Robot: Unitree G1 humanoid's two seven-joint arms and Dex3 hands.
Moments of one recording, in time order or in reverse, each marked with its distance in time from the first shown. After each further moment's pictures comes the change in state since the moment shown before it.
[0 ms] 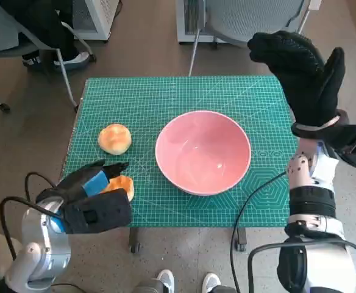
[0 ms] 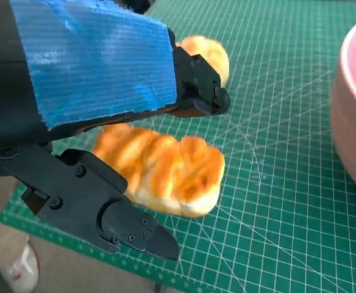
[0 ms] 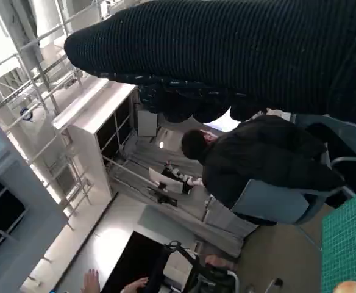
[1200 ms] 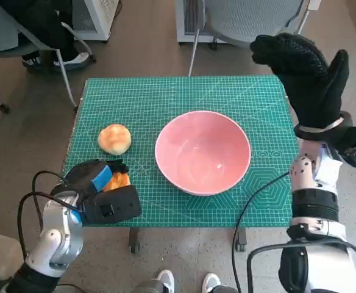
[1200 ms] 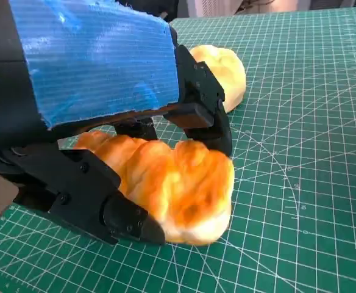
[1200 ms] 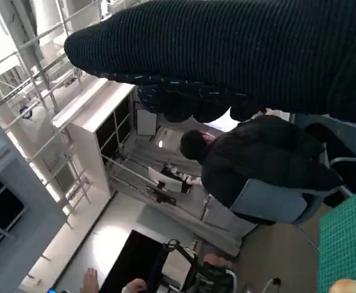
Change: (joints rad) left arm -0.046 -0.038 -0.046 0.250 0.101 -0.178 0.213; right arm 0.025 -0.008 0.007 -0.050 0.007 0.031 0.003
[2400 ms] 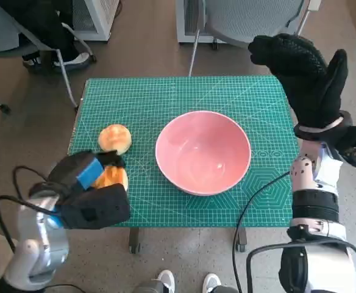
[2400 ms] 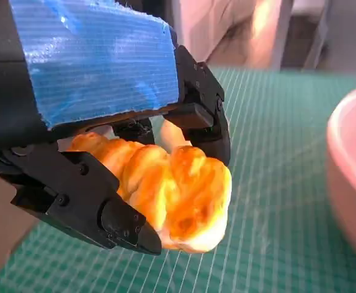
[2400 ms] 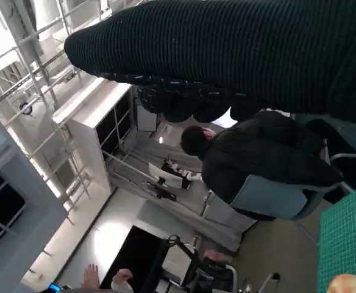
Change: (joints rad) left arm 0.028 0.036 0.169 -0.342 -0.007 0.051 -0.185; right arm 0.008 0.000 0.003 -0.024 0.003 0.020 0.000
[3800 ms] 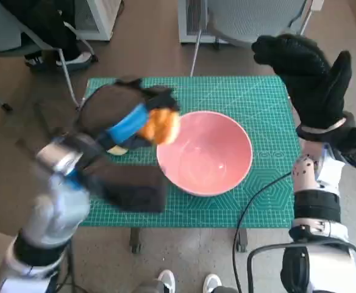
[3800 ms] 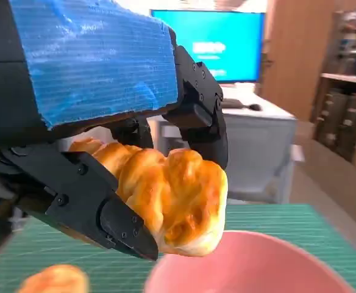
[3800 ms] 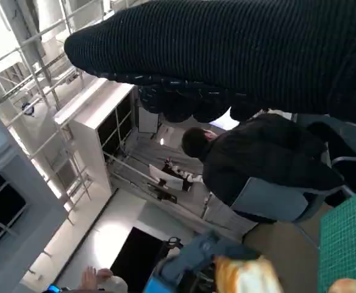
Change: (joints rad) left arm -0.548 -0.200 -0.156 0.194 -0.017 -0.218 0.033; right arm 0.005 -0.012 0.010 -0.004 0.009 -0.025 0.000
